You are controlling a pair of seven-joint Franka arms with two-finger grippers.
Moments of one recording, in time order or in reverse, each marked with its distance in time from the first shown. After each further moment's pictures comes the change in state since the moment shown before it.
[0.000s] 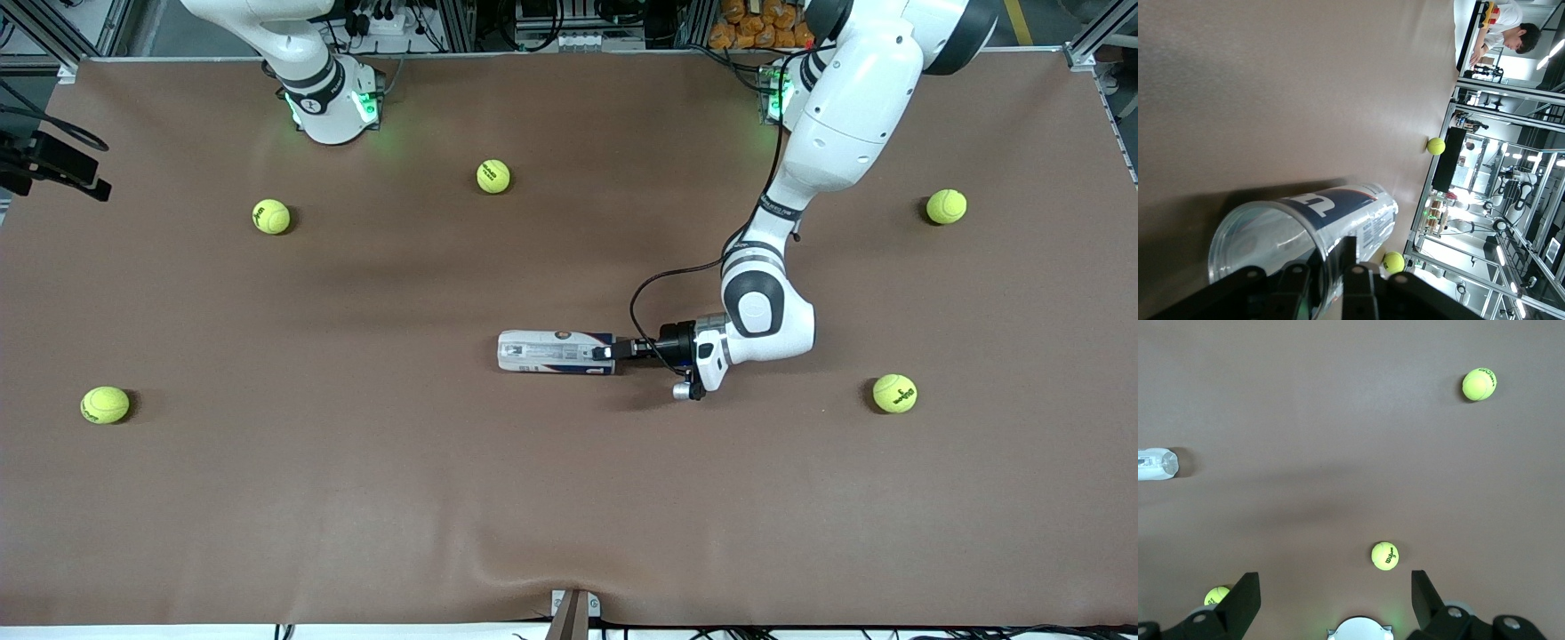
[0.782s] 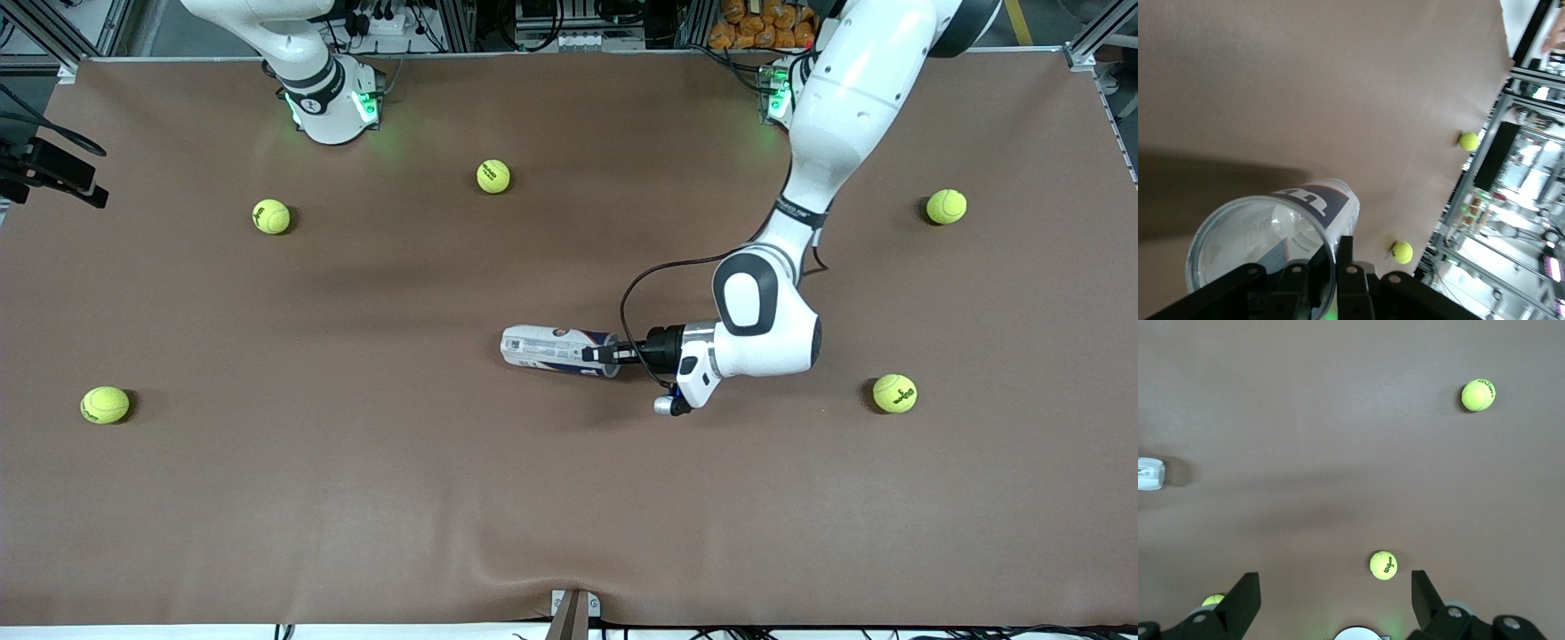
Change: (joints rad) left arm -0.033 -0.076 0.005 0.181 0.470 0.022 -0.585; right arm 0.000 0.006 -0.009 -0.008 0.001 0.042 -0.017
